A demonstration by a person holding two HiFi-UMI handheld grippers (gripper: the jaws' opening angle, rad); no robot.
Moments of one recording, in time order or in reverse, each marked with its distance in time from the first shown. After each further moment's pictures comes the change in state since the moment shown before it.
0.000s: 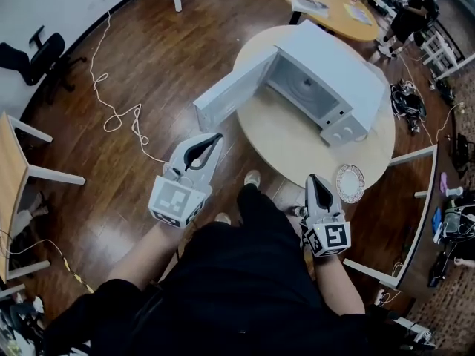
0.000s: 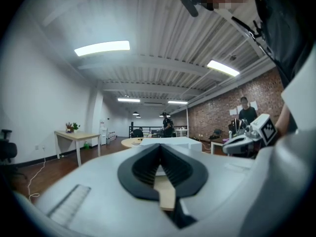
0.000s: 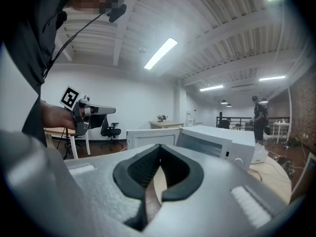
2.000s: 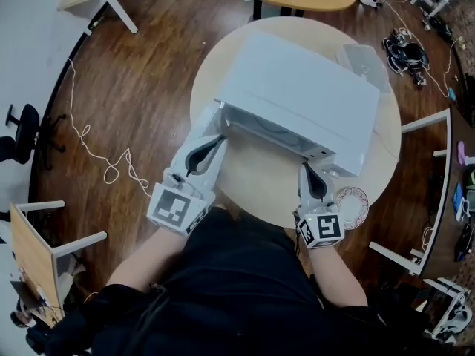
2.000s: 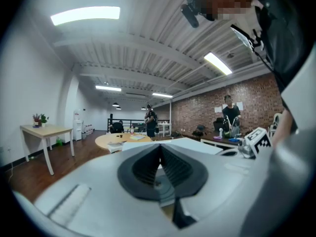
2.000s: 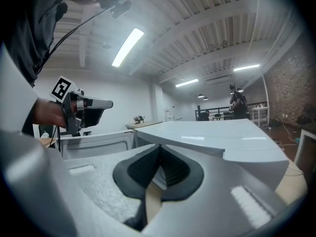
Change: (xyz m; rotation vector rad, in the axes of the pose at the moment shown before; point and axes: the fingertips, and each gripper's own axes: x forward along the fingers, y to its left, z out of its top) left arm 0.245 0.036 0.023 0.040 0.077 -0.258; right arm 0.145 -0.147 -0.010 0.170 0.005 -0.222
